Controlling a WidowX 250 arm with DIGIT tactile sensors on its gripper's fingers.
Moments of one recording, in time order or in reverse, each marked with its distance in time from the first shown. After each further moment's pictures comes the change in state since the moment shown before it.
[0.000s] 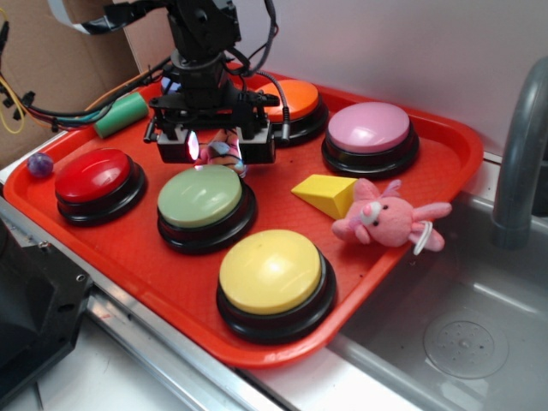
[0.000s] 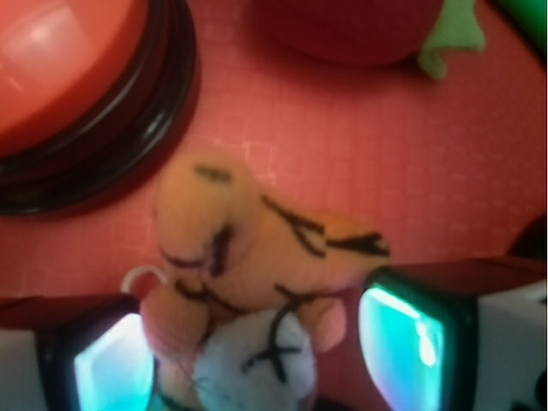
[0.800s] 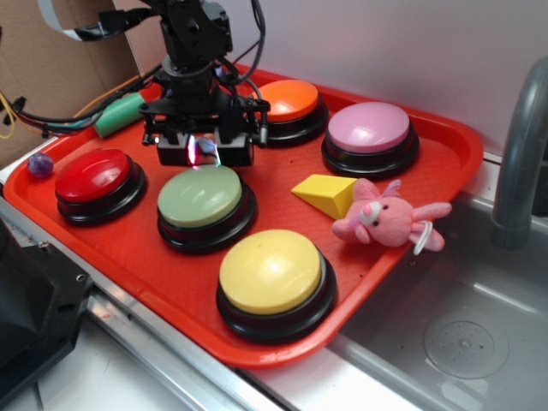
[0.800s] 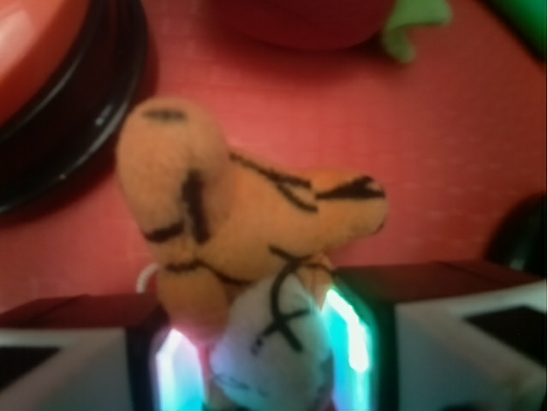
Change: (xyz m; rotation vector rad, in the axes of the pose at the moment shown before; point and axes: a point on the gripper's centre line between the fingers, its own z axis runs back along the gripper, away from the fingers) arm 0.001 0.013 0.007 0.040 -0.025 0.010
